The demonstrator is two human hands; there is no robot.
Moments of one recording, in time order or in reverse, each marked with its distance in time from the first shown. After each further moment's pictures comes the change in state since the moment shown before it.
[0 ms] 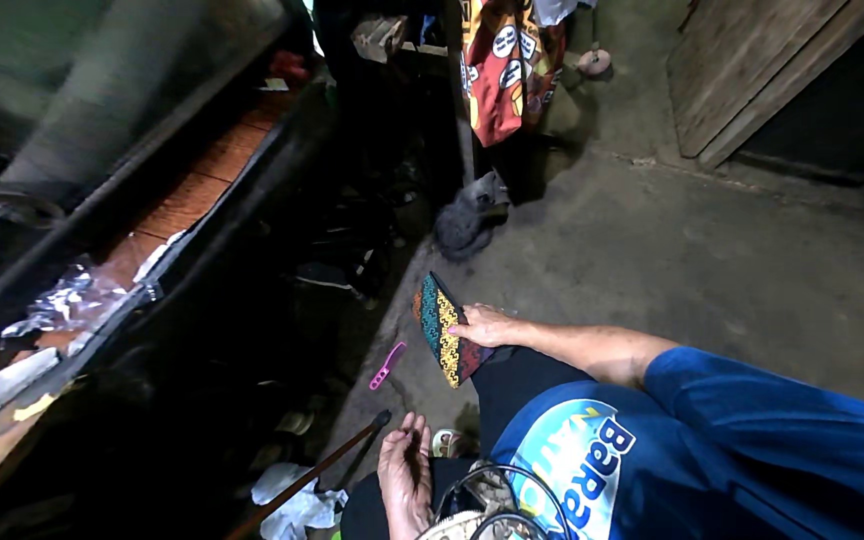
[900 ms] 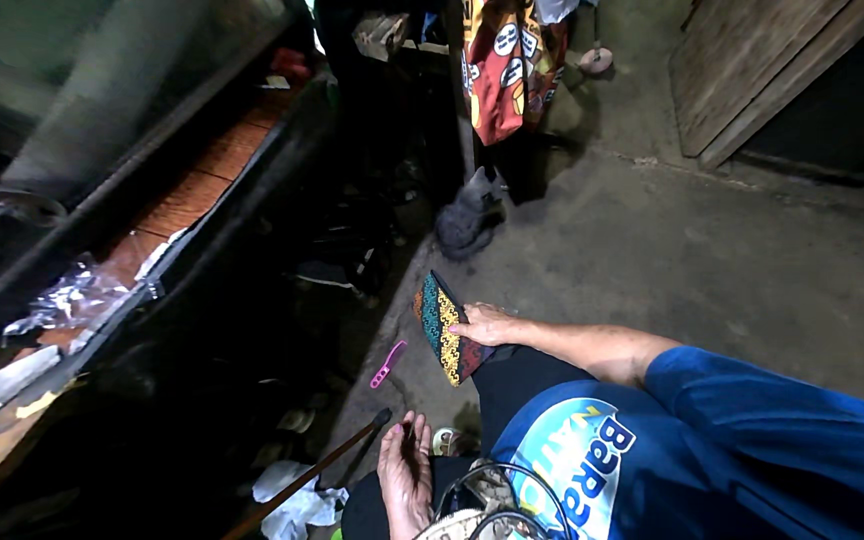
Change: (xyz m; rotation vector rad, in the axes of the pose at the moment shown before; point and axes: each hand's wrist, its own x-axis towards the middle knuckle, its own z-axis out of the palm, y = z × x) left_hand 0.002 0.002 0.000 -0.028 0.021 -0.039; right_hand 0.002 0.002 0.001 -0.002 -0.001 -0.013
